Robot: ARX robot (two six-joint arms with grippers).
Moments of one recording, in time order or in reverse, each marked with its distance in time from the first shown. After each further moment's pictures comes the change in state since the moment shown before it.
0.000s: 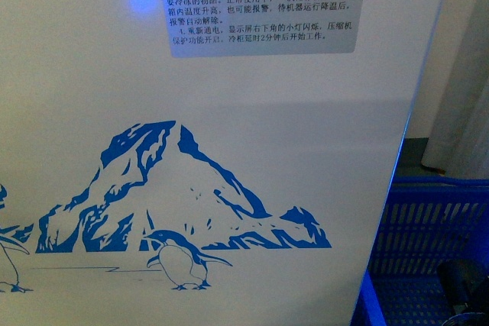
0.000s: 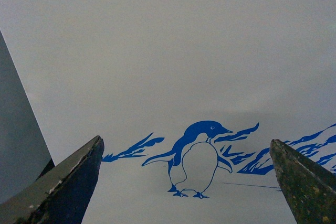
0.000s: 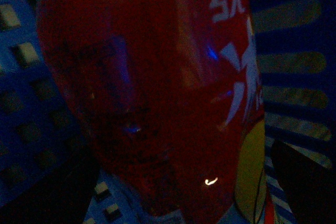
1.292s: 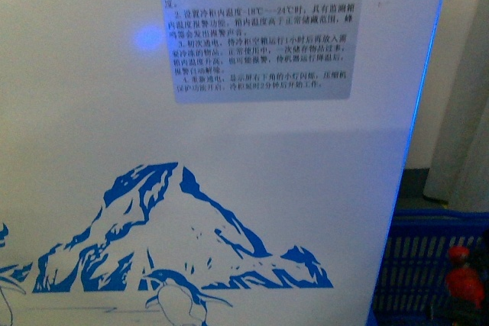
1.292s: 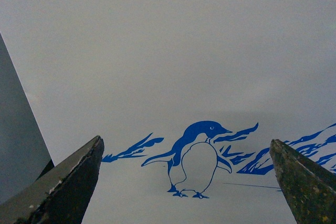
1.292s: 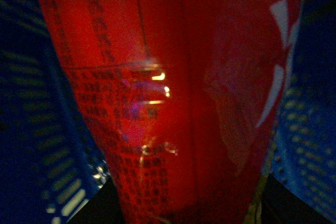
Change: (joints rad) left arm 0.000 0.000 0.000 0.000 0.000 0.000; right arm 0.026 -0.650 -0.529 0.156 -0.427 0.105
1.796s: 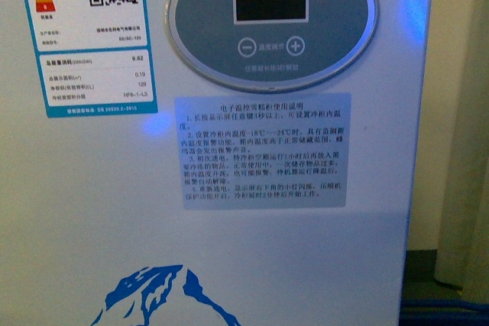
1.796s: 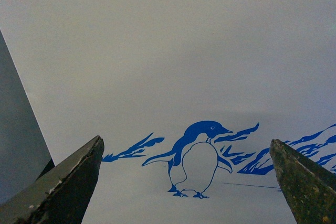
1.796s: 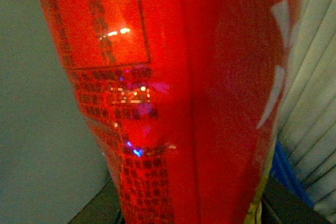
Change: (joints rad) left arm 0.000 0.000 0.000 0.000 0.000 0.000; right arm 0.022 -1.169 -0.389 -0.031 -0.118 -0.111
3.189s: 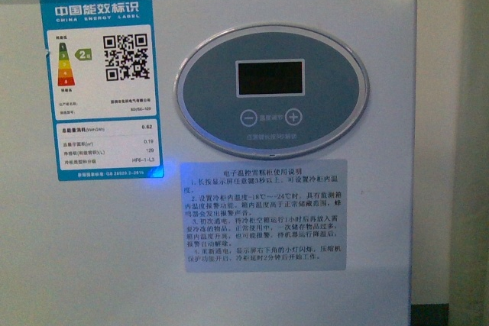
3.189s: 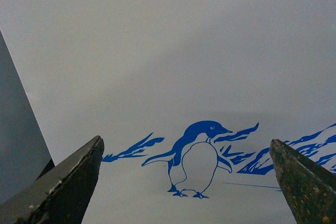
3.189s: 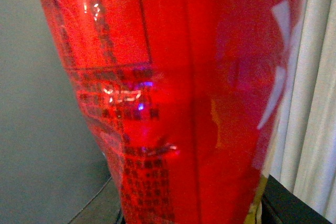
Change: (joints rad) left arm 0.000 0.000 0.000 0.000 0.000 0.000; right arm 0.429 -0.906 -0.324 -0.161 0.628 -0.108
